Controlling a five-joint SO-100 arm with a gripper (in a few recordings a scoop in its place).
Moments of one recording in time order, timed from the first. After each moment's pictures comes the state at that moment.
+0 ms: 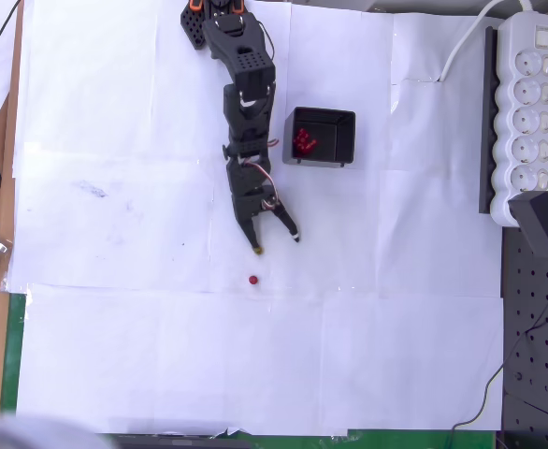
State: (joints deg) arm -10.6 141.0 76.2 -49.0 -91.9
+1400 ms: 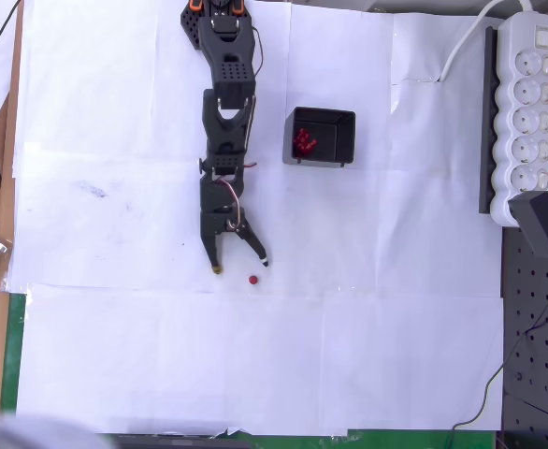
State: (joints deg) arm -3.8 148.9 91.8 -47.0 -86.1
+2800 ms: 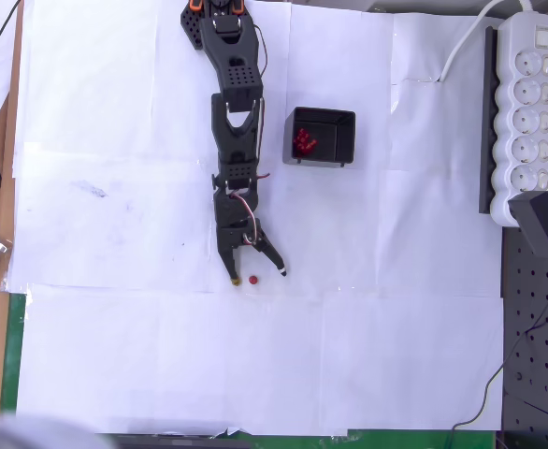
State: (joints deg) arm -7.7 149.9 101.8 -30.6 -86.2
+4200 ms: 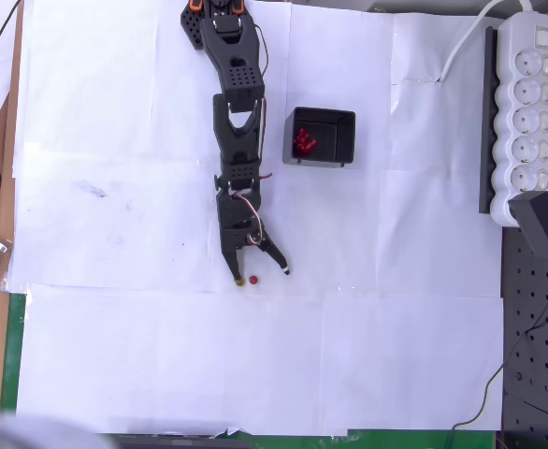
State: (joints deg) arm -8.9 150.8 103.4 -31.8 -87.8
